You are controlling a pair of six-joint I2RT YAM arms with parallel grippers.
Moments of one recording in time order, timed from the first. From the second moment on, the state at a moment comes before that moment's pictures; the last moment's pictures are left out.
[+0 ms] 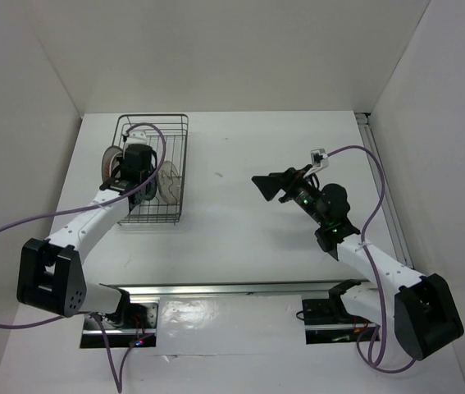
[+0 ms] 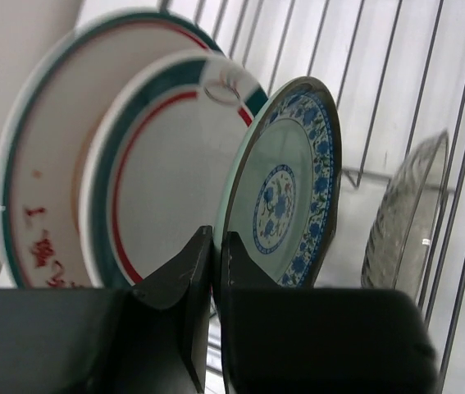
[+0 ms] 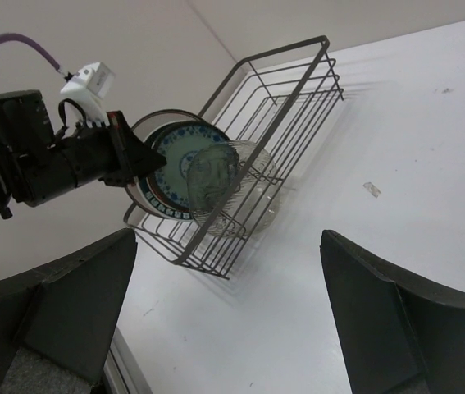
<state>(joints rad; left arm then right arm) -0.24 1.35 0.96 -0.20 -0.61 -0.12 0.40 1.04 0.47 0.70 -0.29 0.70</state>
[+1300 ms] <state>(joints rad) -0.24 0.56 1.11 -0.42 -0.17 -0.25 0.51 0.78 1.02 -0.46 0.36 0.37</state>
